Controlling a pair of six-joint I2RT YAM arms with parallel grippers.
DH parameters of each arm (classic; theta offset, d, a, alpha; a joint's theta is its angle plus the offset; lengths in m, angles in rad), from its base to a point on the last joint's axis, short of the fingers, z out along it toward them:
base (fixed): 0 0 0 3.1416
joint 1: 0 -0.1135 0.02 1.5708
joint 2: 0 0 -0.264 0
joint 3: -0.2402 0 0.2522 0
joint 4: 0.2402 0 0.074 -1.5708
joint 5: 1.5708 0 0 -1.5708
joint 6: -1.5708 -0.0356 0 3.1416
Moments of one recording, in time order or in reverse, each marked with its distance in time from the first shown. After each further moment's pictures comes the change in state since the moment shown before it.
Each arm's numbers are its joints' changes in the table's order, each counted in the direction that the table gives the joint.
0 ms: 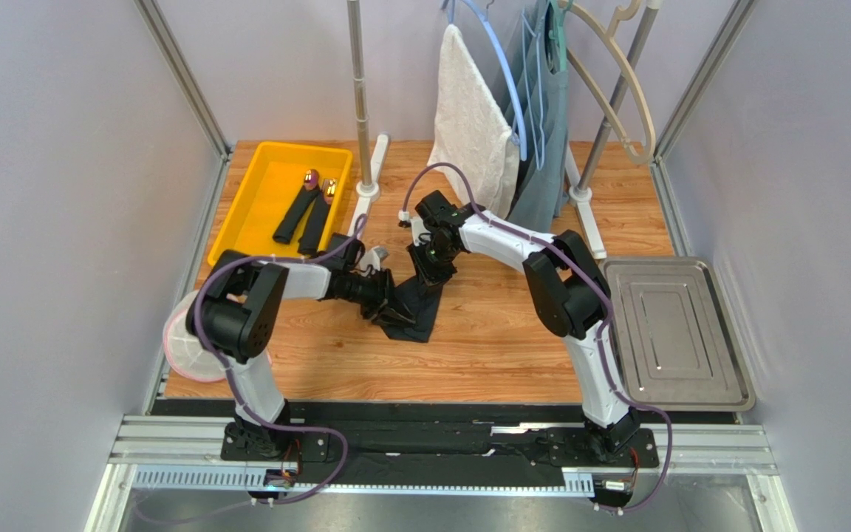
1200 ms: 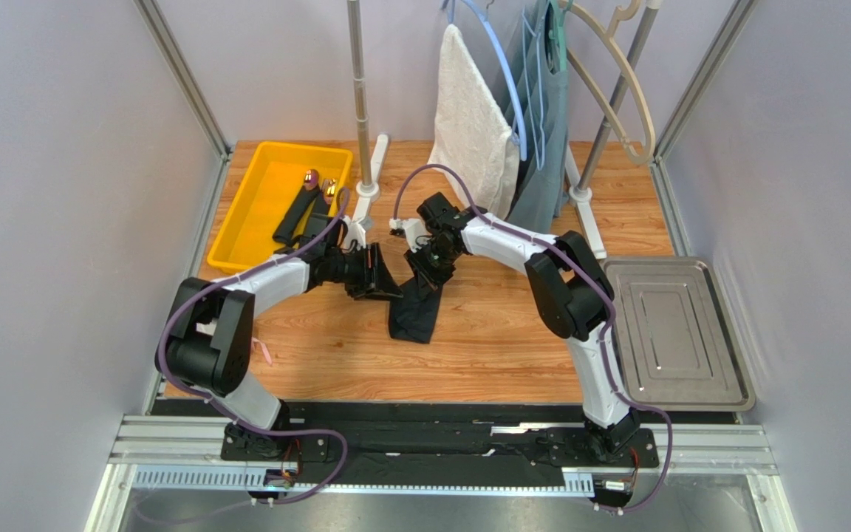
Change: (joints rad) left arm -0.071 -0.234 -0.041 0.124 -0.140 -0.214; right arm -0.001 -0.026 0.047 -0.037 -0.089 0.286
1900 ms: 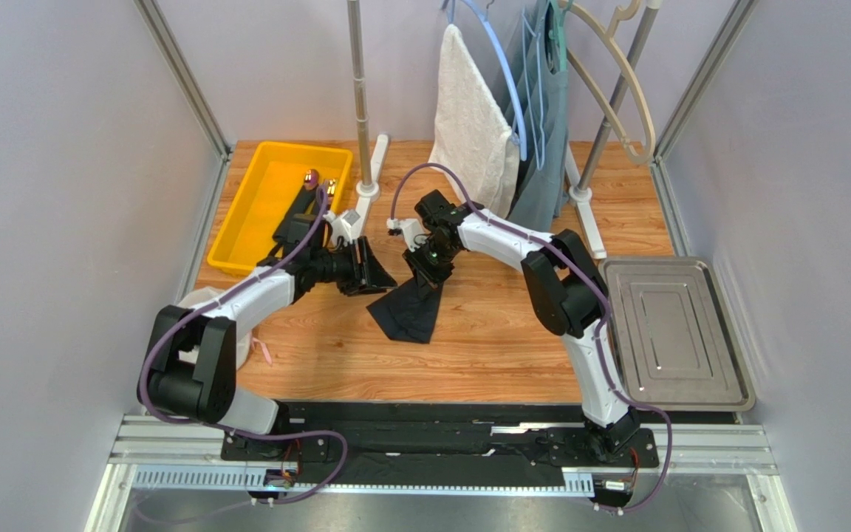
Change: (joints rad) left arm -0.028 -0.132 0.055 -0.049 -0.009 0.070; right arm 0.002 0.043 -0.076 0.081 -0.013 0.037
